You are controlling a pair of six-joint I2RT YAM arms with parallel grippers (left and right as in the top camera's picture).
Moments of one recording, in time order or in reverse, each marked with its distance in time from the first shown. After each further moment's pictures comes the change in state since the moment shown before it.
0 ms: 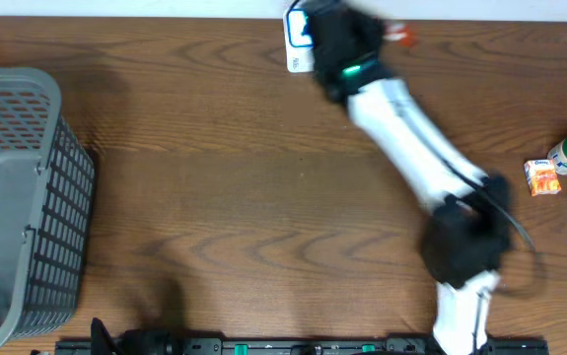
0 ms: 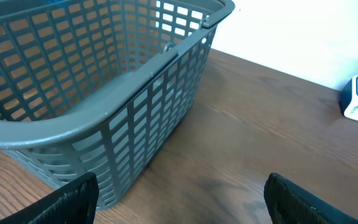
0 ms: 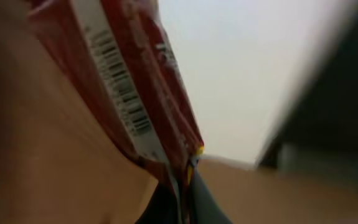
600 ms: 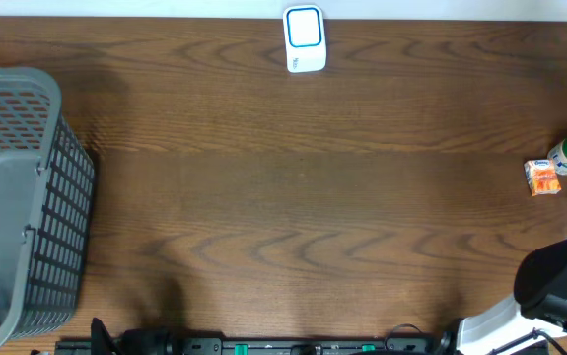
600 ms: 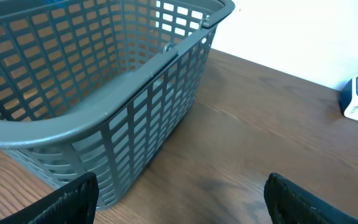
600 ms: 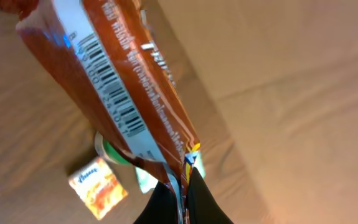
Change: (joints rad) left arm 0.000 0.000 0.000 0.000 0.000 0.000; right arm -0.810 -0.229 -0.086 -0.444 -0.390 0.816
